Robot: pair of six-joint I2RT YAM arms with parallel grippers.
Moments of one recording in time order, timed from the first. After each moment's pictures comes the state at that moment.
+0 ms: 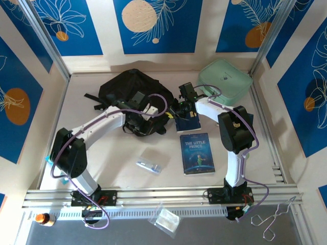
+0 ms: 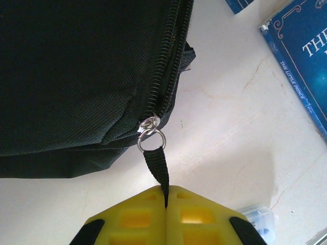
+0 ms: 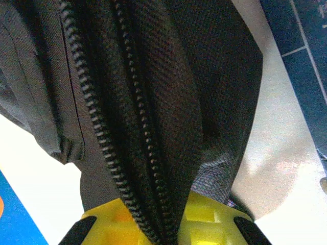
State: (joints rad) left arm -0.62 1.66 1.33 -0.92 0.14 -0.06; right arm 0.41 1.97 1.37 -0.39 -0.50 1.05
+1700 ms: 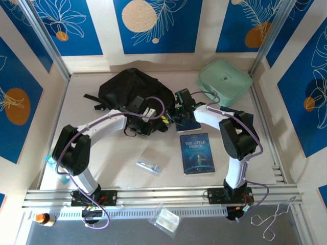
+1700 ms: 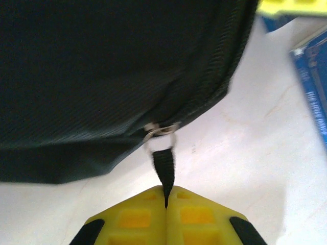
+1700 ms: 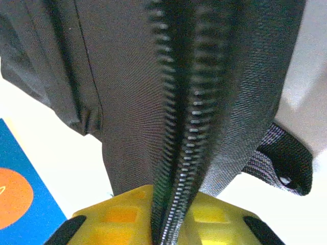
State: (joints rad) left arm -0.60 1.69 1.21 -0.74 0.14 -0.18; right arm 0.50 1.87 1.21 -0.21 -0.49 1.24
